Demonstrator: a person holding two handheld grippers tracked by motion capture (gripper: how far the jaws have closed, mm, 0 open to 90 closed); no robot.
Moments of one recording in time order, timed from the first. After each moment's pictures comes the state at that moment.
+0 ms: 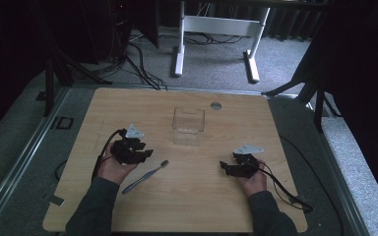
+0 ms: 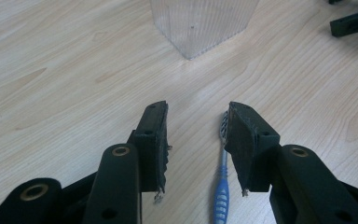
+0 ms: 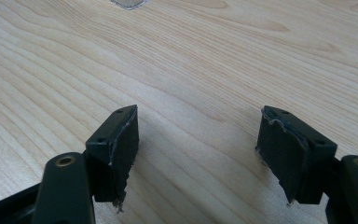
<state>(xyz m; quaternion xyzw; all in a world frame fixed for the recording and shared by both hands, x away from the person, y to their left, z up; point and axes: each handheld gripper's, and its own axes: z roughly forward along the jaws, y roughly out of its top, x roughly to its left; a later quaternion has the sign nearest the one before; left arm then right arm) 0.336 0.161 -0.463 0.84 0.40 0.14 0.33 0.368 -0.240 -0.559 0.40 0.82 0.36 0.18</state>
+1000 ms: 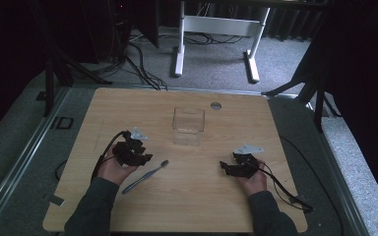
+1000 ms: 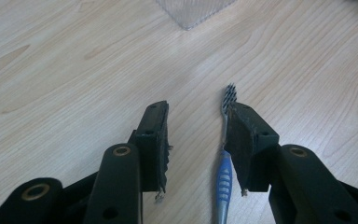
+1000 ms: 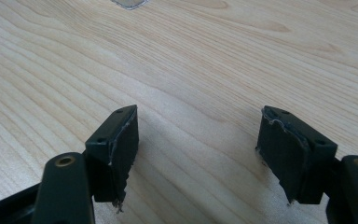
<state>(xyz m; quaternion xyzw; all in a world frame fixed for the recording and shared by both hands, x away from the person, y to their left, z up) 0.340 0.158 -0.471 0.86 0.40 0.13 0.28 0.368 -0.240 -0.559 0.40 0.82 0.36 0.18</state>
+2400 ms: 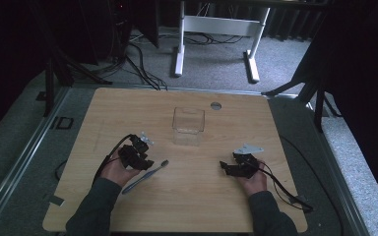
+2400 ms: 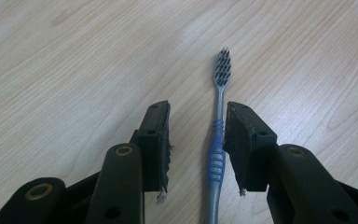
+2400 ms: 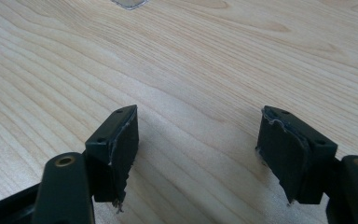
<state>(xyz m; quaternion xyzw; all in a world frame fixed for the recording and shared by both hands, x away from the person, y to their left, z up) 0.344 0.143 -0.484 0.89 0.39 0.09 0.22 0.368 -0.240 -0.560 0.40 0.82 0.36 0.18</state>
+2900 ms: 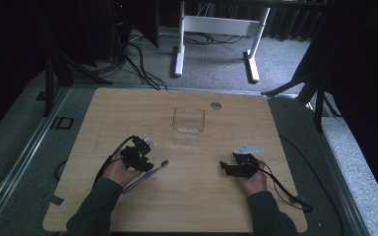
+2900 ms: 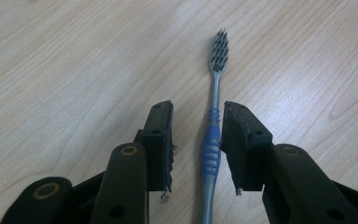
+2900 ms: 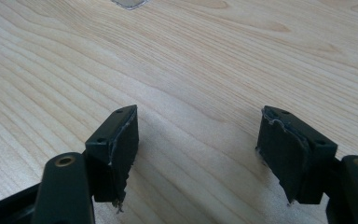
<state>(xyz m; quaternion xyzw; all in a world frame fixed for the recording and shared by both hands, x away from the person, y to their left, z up) 0.346 0.137 -0.491 0.90 0.39 0.07 0.18 0.368 -0.240 -0.560 0.40 0.82 0.36 0.18</state>
